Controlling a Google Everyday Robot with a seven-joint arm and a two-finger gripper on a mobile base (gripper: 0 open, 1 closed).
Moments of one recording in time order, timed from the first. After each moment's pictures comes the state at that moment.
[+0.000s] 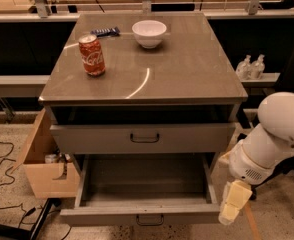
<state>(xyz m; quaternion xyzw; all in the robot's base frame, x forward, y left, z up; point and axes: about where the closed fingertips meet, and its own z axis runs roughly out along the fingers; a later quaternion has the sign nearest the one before) 0.392 -0.203 0.688 -0.57 0.81 0.15 0.06</state>
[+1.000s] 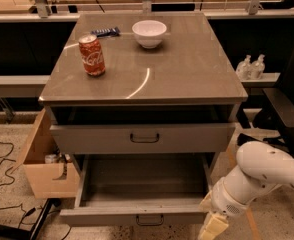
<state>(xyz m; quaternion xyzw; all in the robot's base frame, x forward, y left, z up) 0.355 -0.176 0.562 -0.57 0.79 0.23 0.05</state>
